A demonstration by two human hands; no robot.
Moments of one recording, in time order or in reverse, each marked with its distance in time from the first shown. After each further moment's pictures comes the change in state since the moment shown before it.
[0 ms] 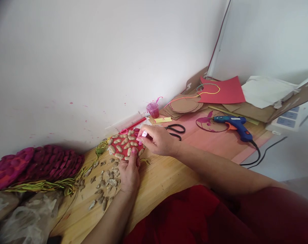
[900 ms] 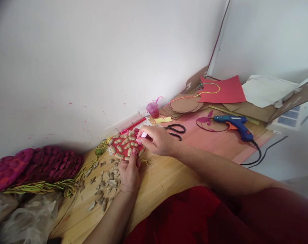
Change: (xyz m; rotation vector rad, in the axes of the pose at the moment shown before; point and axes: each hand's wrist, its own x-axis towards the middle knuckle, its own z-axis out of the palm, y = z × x) left_hand 0.002 -0.004 -0.003 0.020 -0.024 0.015; right_hand 0.001 0.001 0.000 -0.006 -0.020 -0.012
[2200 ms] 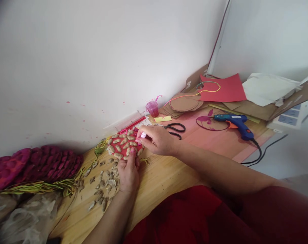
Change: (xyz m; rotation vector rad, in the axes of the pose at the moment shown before) left_hand 0.000 -0.001 -0.001 -0.081 0.025 -0.040; right_hand 0.001 0.002 -0.001 -0.011 -0.022 -0.053
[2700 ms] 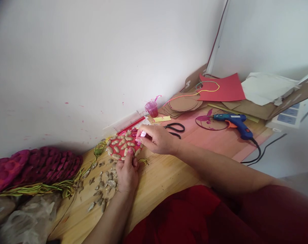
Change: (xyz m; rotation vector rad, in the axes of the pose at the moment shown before) left_hand 0.001 0.009 0.004 -0.134 0.069 -0.070; right_hand -0.001 0.004 -0.002 0.039 0.009 0.016
